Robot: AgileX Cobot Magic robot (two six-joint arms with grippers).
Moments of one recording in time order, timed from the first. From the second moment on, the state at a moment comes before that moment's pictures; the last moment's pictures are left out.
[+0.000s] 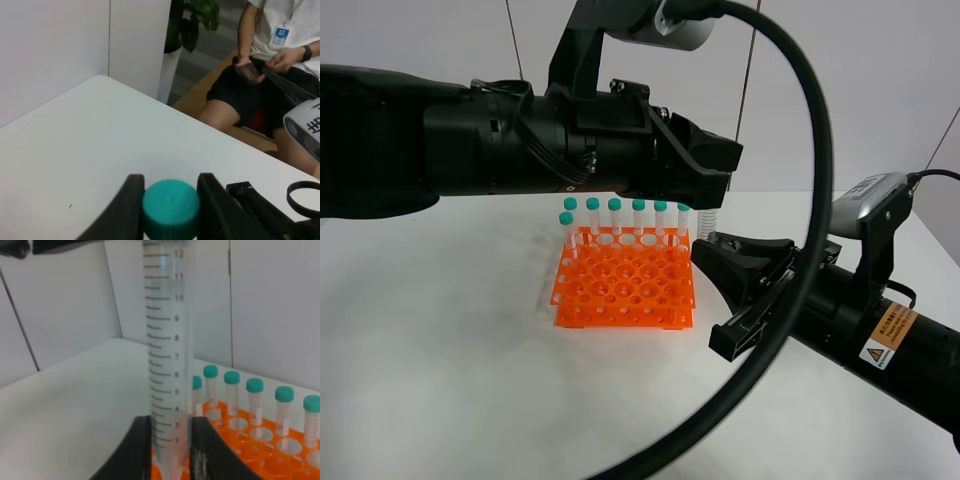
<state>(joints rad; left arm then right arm) -0.78 1.48 -1.06 -1.73 0.19 1.67 0.67 1.25 -0.28 -0.09 -0.84 0.07</state>
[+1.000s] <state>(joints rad) -0.78 1.48 -1.06 -1.73 0.13 1.68 0.67 1.25 -0.28 0.22 -0.65 -0.21</state>
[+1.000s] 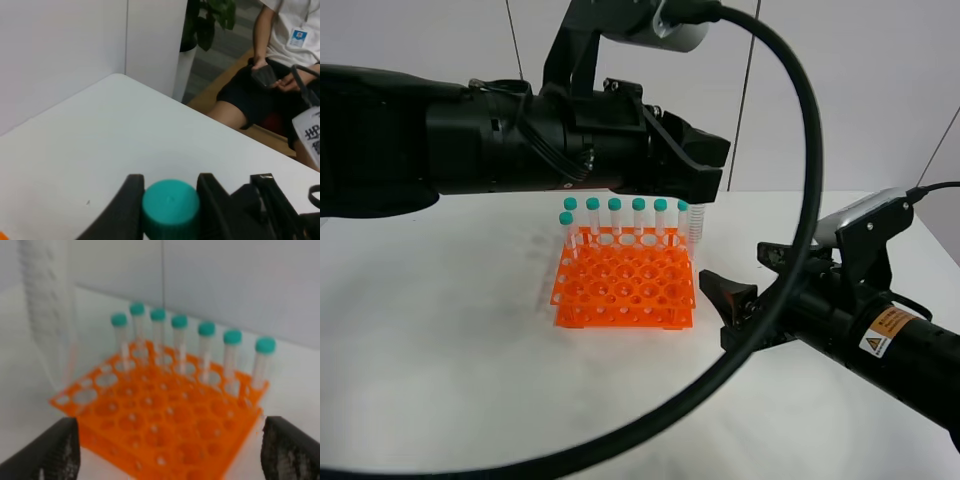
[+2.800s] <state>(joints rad) -0.78 1.48 -1.06 -1.73 0.13 1.68 0.61 1.25 -0.35 1.50 -0.60 -1.34</state>
